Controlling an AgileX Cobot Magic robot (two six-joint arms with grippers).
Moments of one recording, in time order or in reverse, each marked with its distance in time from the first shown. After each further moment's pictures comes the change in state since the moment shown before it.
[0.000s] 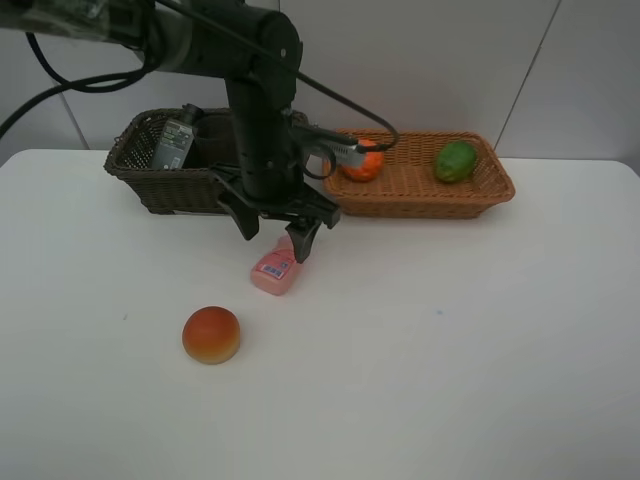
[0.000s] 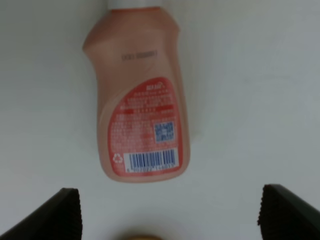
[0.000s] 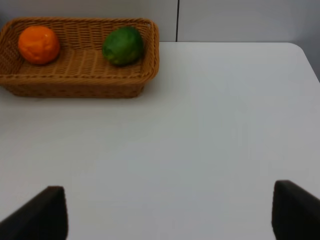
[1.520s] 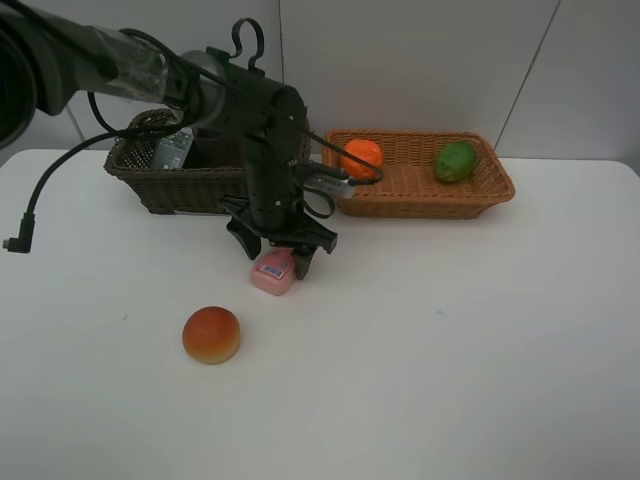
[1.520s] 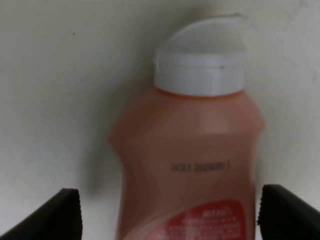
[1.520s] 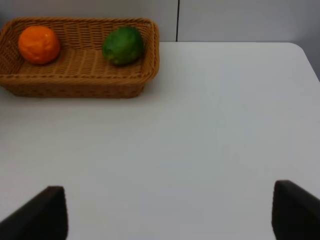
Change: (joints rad) left arm 0.022 0.144 0.001 0.048 -0.158 -0.073; right arm 0.000 0.000 0.000 0.000 0.000 0.000
